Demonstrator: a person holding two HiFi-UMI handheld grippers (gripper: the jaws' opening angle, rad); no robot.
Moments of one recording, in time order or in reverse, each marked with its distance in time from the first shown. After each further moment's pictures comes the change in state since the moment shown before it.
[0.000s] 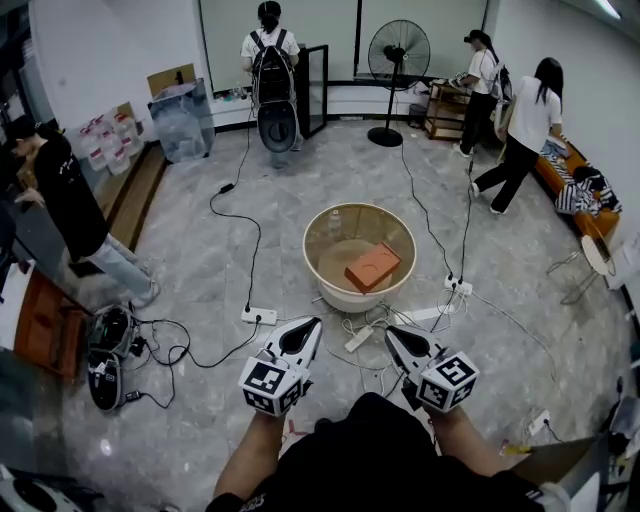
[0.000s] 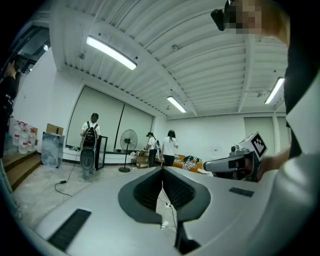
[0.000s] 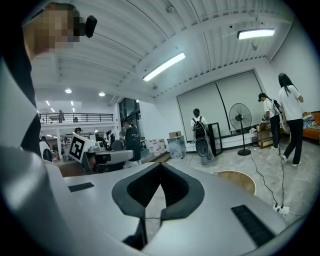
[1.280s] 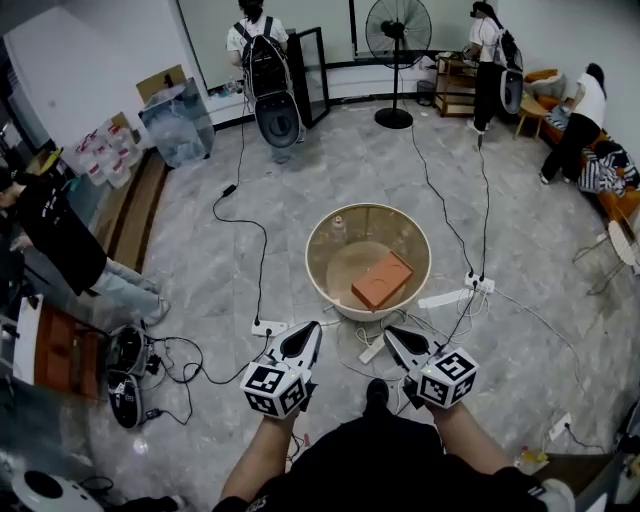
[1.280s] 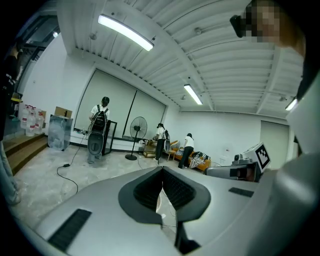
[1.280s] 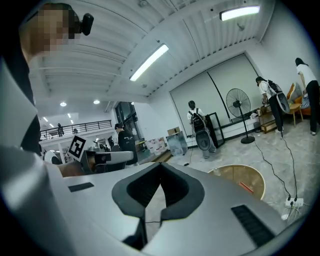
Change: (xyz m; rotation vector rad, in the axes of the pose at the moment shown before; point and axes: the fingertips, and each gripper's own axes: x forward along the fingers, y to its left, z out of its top) left arm 0.176 0.088 -0.009 -0.148 0.124 0.089; right arm 0.103 -0.171 0.014 0.137 0.029 0.051
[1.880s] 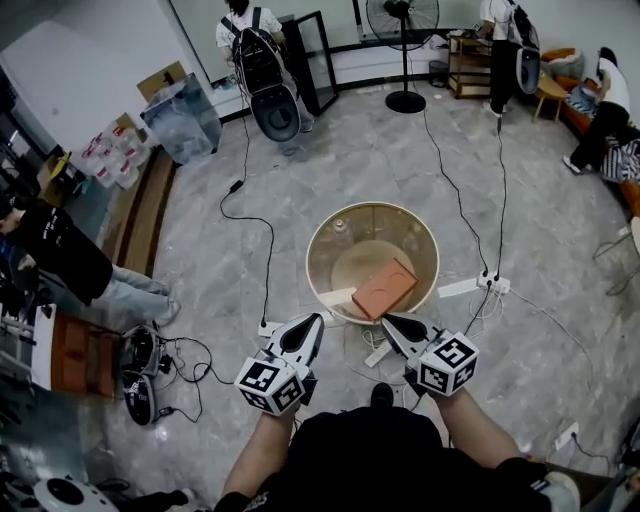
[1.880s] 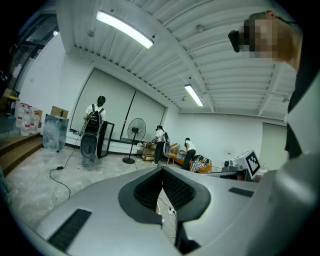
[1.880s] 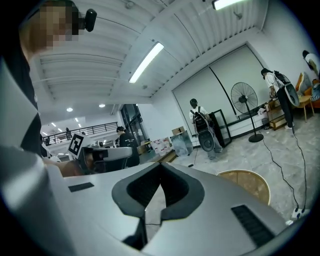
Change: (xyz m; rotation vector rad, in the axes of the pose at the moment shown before) left arm 0.139 -0.004 0.045 -0.009 -0.028 -0.006; right arm 0.040 -0.136 0.053 0.017 0.011 0.101
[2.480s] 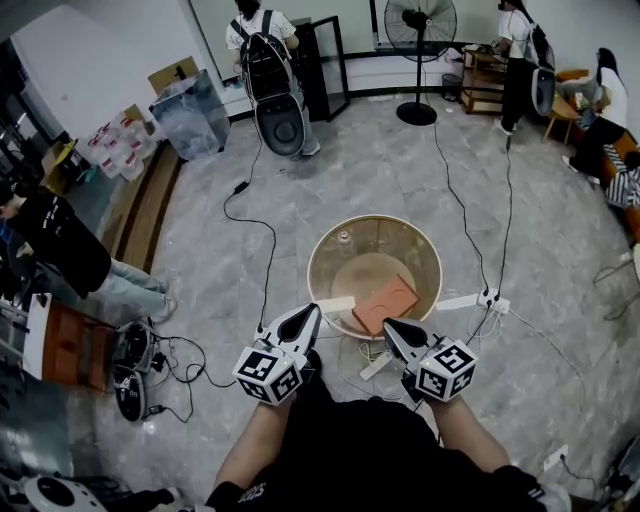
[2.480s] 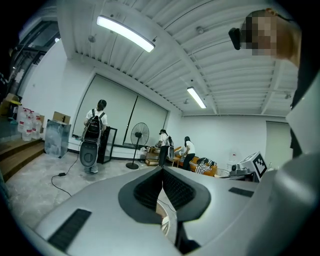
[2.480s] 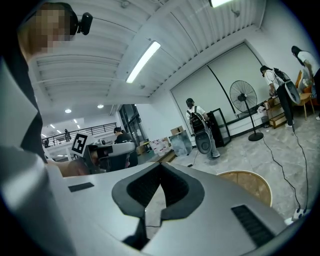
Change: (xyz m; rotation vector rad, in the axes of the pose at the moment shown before) left arm 0.038 0.045 0.024 0.027 -0.048 0.035; right arm 0.031 -0.033 0.011 0.023 -0.001 -0.005
